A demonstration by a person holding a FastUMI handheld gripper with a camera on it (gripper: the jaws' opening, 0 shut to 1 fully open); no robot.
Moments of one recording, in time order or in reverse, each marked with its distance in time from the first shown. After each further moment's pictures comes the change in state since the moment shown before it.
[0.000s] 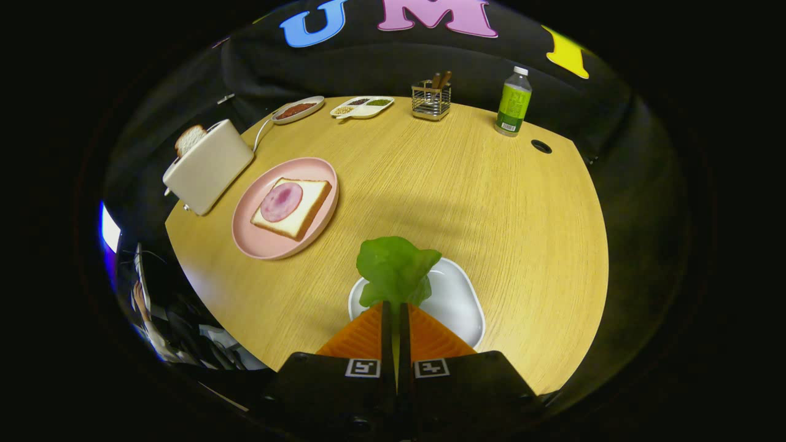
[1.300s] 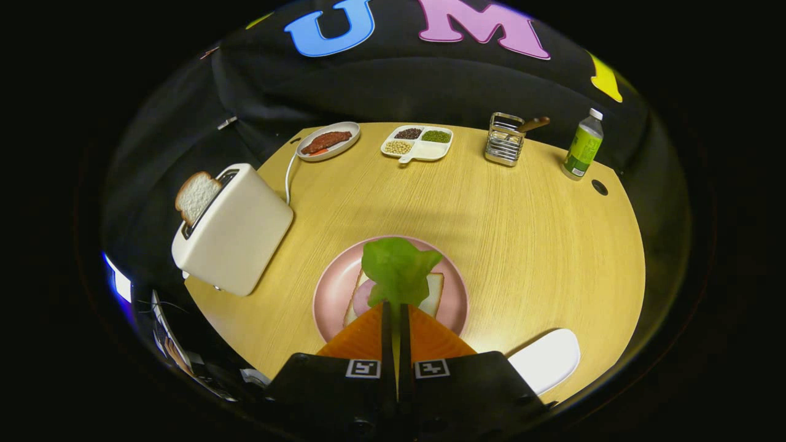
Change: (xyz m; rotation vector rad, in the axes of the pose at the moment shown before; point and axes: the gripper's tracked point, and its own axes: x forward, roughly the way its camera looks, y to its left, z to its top) arm 0.068 0.172 0.126 0.054 -0.028 0.041
